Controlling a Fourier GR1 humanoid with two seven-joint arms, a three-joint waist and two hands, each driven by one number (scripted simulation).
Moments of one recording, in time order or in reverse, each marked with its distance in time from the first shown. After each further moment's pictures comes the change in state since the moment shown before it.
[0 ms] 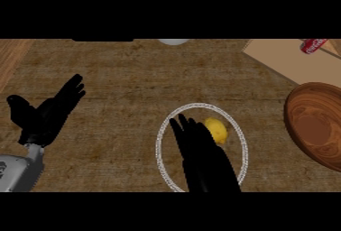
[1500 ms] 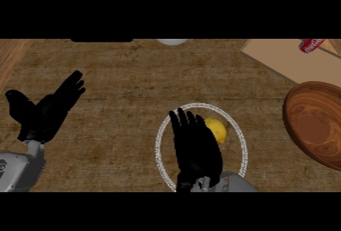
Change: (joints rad) left arm -0.014 -0.048 0.062 -0.010 -0.054 -0.039 0.048; right arm -0.164 0.037 -0.073 0.232 -0.149 0.202 0.124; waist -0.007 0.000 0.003
